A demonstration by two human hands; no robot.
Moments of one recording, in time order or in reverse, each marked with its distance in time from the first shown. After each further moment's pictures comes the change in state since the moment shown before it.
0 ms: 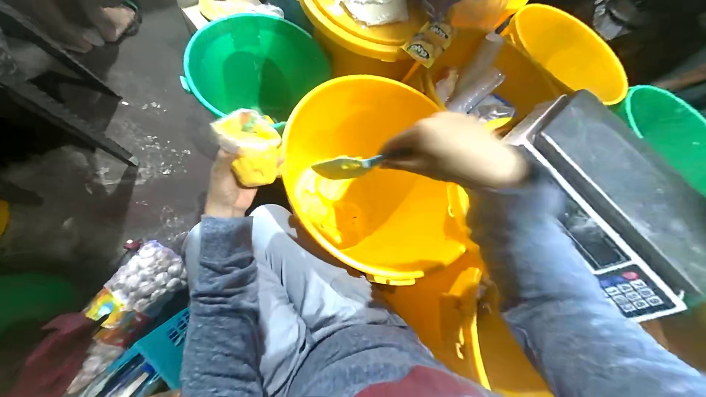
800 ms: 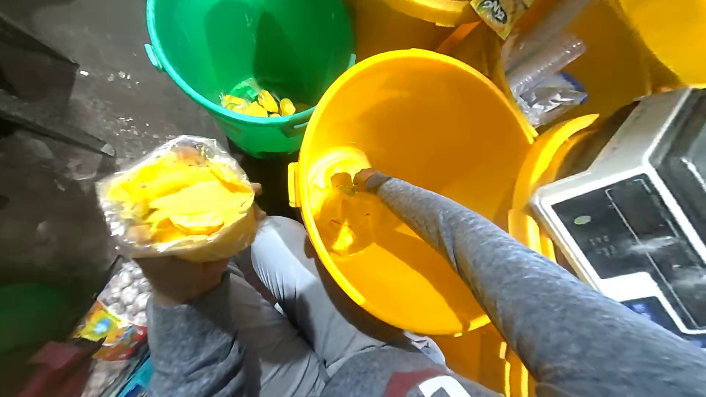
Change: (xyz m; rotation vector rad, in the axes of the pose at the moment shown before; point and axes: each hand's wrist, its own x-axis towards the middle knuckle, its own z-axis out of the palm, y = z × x) left_hand -0.017 0.016 -0.077 -0.078 -0.060 0.048; right_hand 0.184 0.128 0.366 0.106 -0.761 0.321
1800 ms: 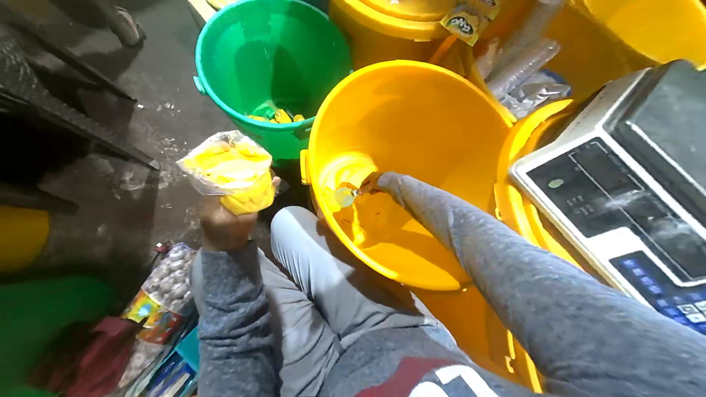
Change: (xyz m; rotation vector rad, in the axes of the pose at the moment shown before) left_hand -0.009 0.005 0.037 0.106 0.013 0.132; right_hand -0.062 0.000 0.006 0.605 0.033 -0.156
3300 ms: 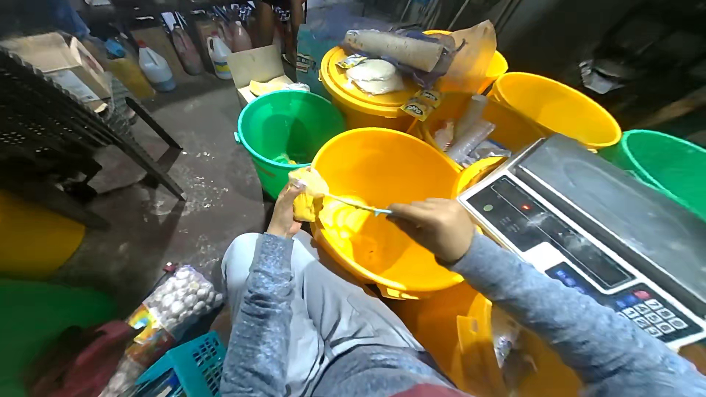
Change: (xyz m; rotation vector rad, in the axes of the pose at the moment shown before) left_hand -0.014 -0.036 0.072 0.112 0.071 -0.224; right_hand -0.329 -0.103 0.021 -0.578 1.139 -0.979
